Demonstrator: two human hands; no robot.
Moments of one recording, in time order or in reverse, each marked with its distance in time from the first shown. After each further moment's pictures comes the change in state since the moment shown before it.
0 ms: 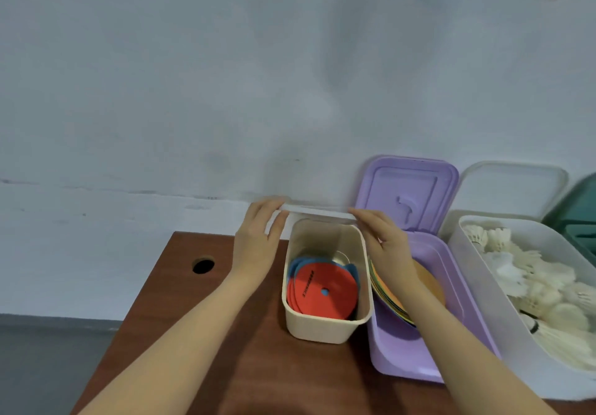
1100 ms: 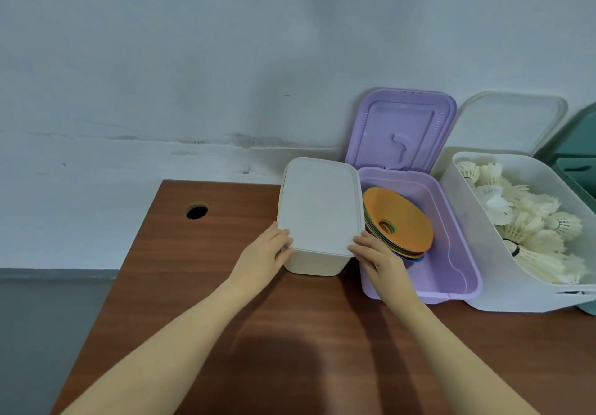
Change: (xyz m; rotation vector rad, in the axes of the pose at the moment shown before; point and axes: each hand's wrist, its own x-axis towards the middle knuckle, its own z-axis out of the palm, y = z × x) left_hand -0.122 -0.047 0.017 0.158 -0.491 0.065; right_hand -0.152 0.063 -0.002 -0.253 -0.268 0.173
